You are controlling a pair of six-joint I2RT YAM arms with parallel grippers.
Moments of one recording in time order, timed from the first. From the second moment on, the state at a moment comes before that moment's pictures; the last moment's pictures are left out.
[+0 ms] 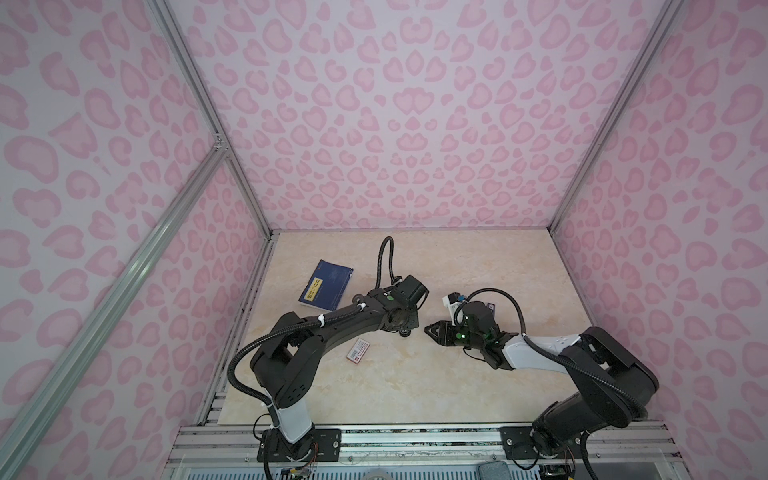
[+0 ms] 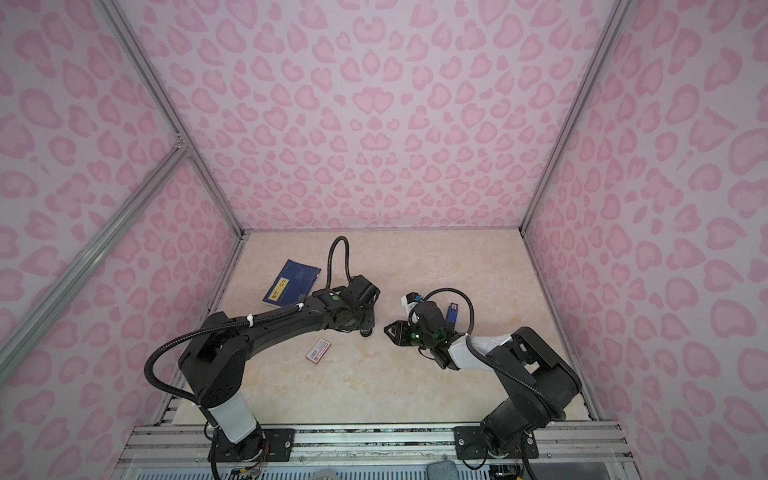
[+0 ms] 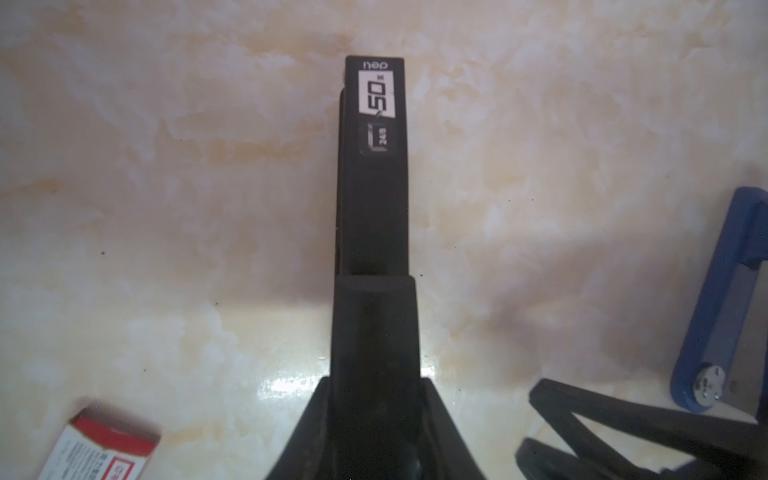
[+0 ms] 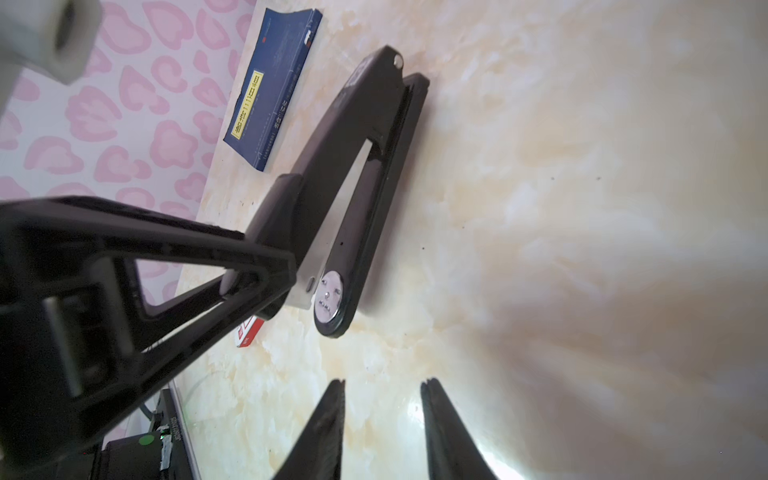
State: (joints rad) left arm -0.80 1.76 1.23 -0.61 -0.15 -0.79; right arm 0.61 1.58 0.53 0.44 -0.37 0.70
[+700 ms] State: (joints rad) left arm -0.80 1.70 1.22 -0.61 -0.11 -0.84; right arm 0.64 1.74 0.60 0.60 -0.46 0.80
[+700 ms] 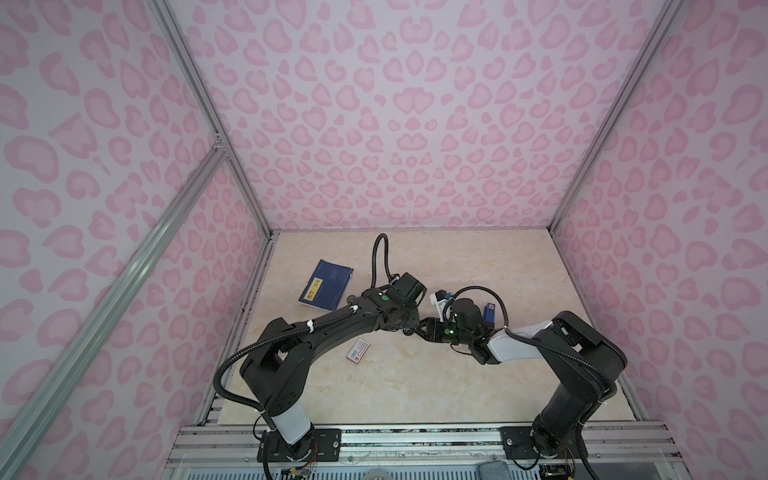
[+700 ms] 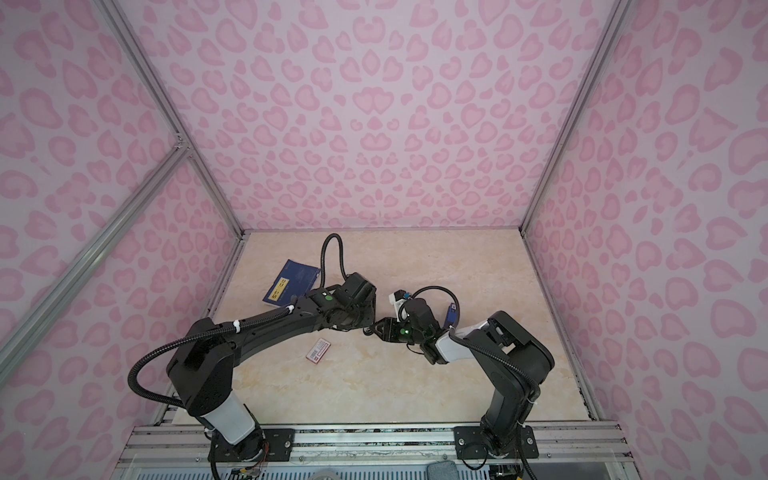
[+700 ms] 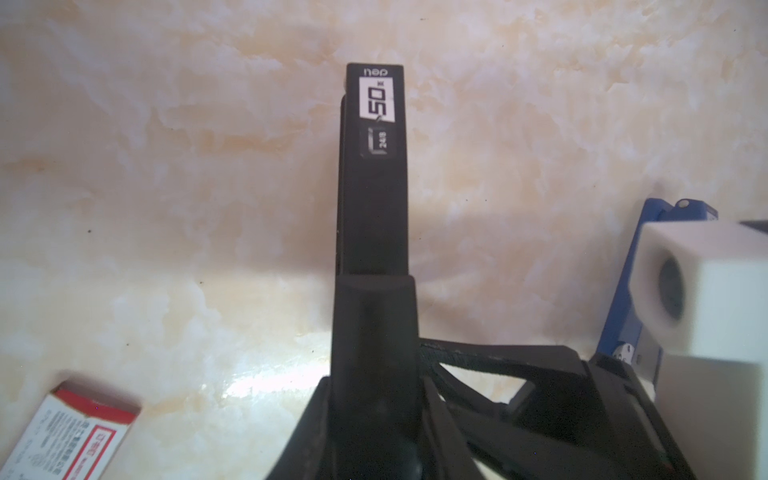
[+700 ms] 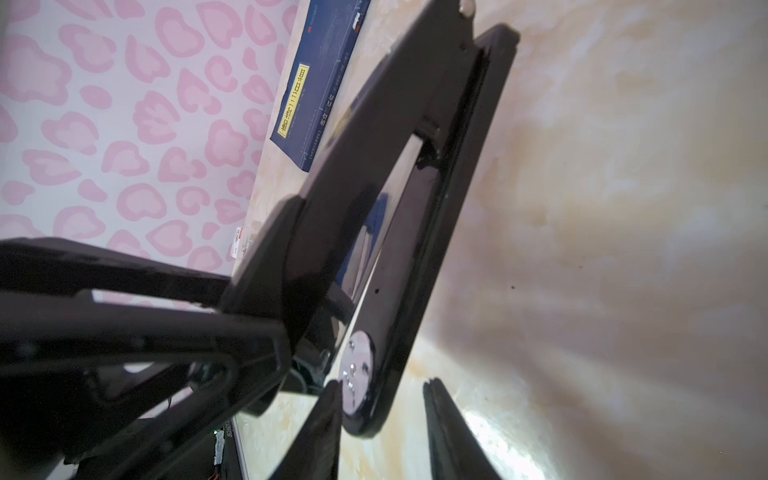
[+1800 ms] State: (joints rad) left arm -0.79 1.62 1.16 -0.59 -0.12 -0.91; right arm 0.62 1.86 0.62 0.82 -0.54 0.94
